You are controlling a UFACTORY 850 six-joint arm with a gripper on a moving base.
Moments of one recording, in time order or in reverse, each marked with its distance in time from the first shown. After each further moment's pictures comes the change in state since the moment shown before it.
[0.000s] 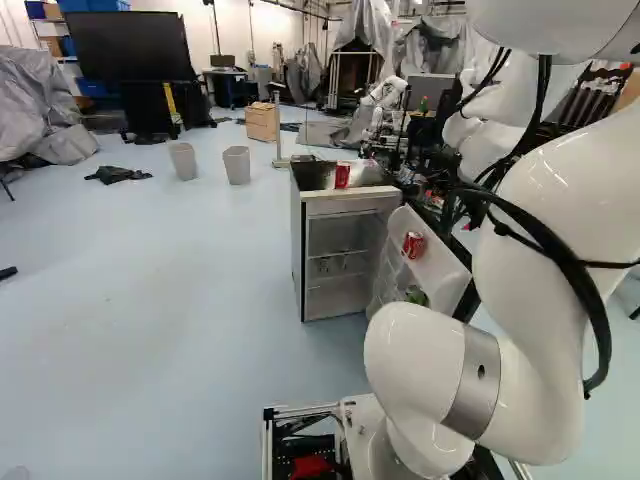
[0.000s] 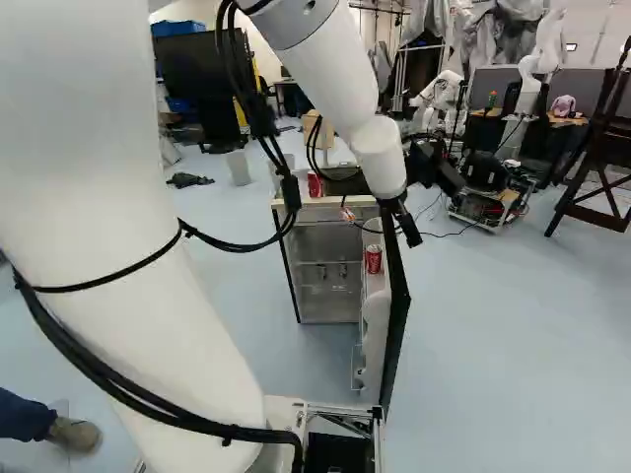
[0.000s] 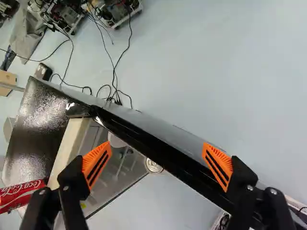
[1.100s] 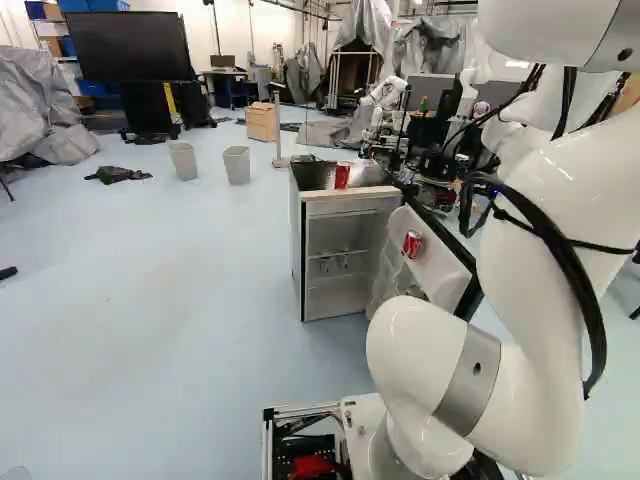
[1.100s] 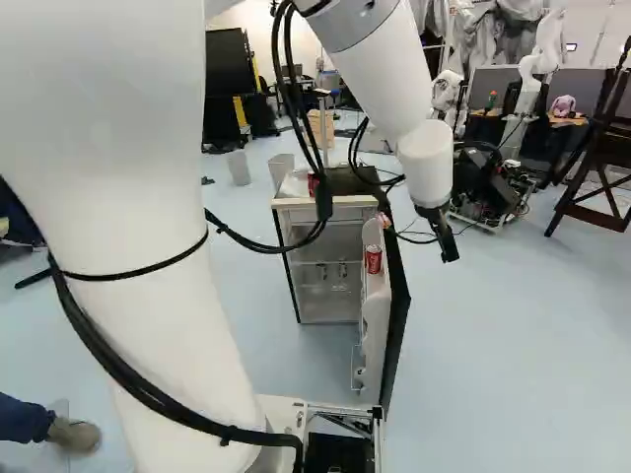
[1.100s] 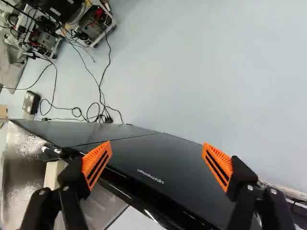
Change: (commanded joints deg) arm -9.5 -5.1 -4.5 0.2 -0.8 0.0
